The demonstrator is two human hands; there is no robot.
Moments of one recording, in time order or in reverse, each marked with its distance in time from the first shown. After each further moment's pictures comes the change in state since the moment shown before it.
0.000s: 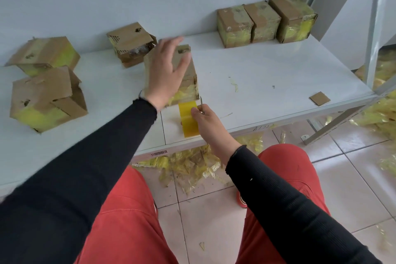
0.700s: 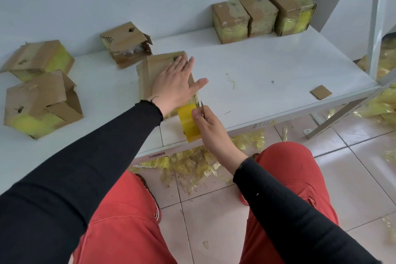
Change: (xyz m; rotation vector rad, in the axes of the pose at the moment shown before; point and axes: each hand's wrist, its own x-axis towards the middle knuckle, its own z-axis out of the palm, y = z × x) left_hand -0.005 -0.004 0.030 0.596 -0.614 0.023; right_hand -0.013 0.015 -0.011 0.004 0.003 -0.169
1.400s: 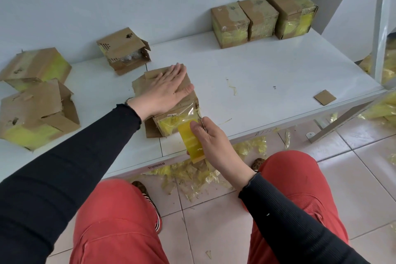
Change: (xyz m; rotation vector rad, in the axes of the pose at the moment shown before) left_hand 0.008 -0.043 -0.001 -0.136 -0.218 0.064; right_hand -0.006 -0.010 -0.004 0.016 -0.020 0.091
